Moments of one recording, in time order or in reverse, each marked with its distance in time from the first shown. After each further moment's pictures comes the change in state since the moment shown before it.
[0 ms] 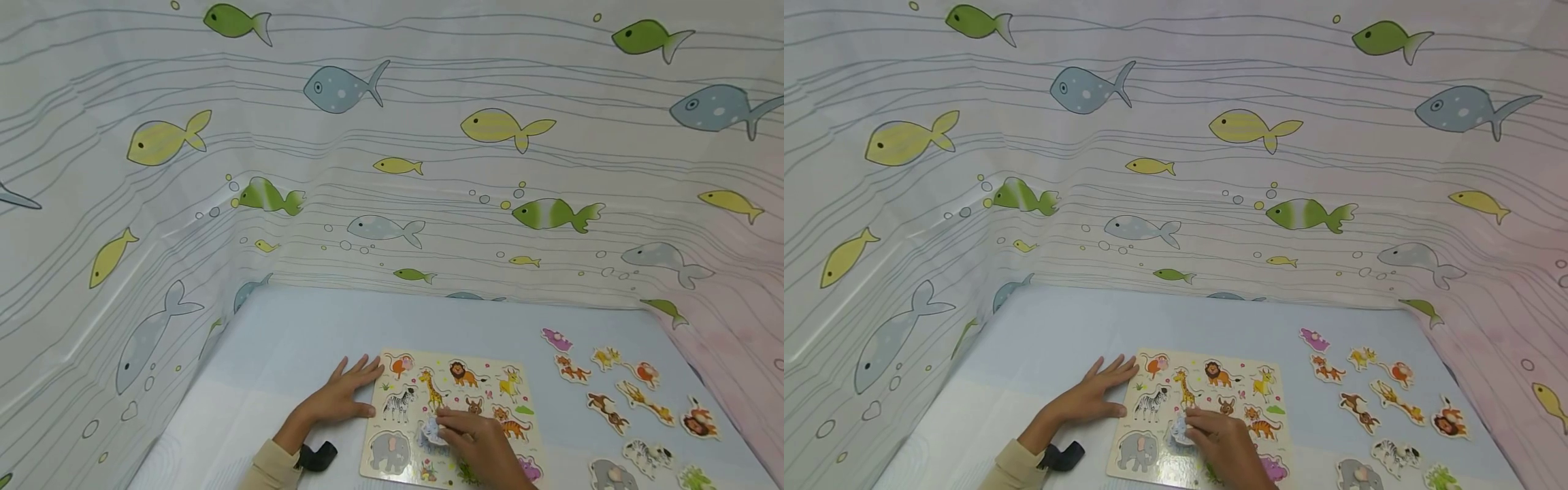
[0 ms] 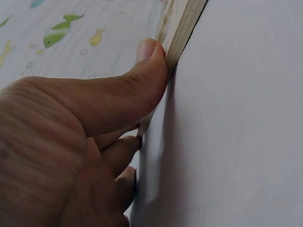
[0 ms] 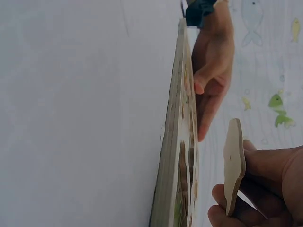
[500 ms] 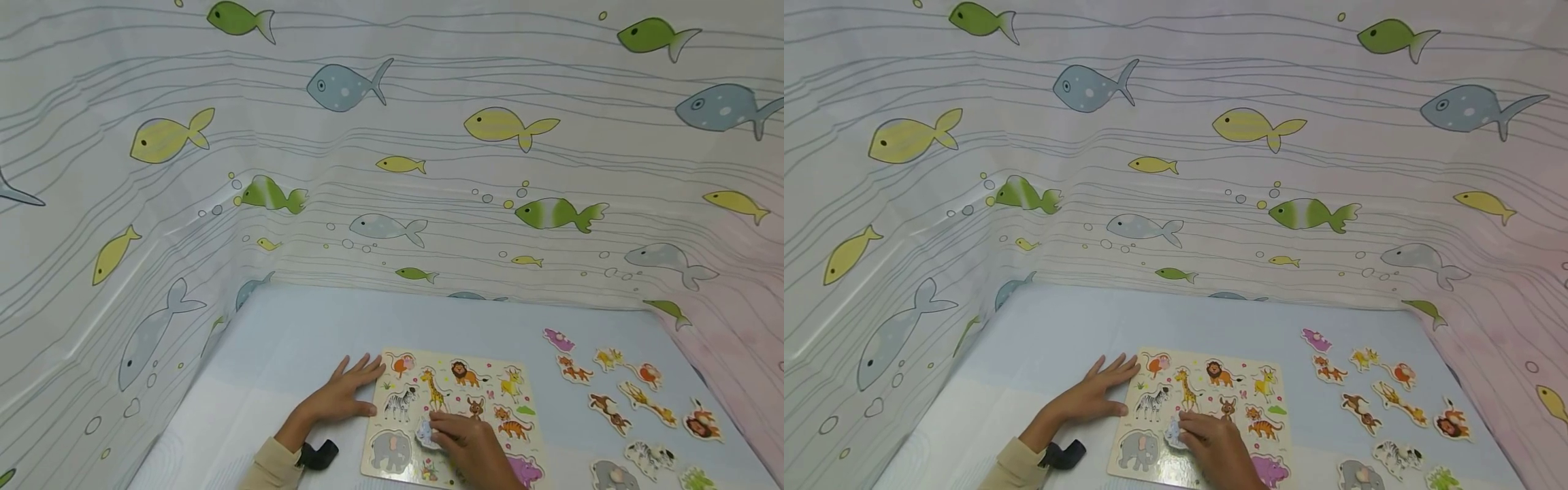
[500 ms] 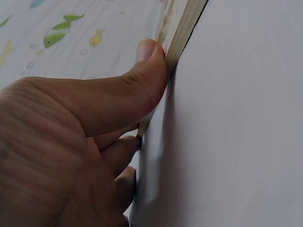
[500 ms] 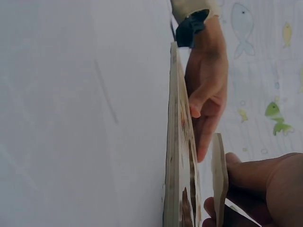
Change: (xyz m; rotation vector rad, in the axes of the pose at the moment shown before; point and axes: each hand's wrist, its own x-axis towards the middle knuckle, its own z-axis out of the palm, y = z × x) left_hand -0.001 -0.002 0.000 -0.009 0.003 0.007; right_hand 0.003 0.000 0.018 -0.051 0.049 -0.107
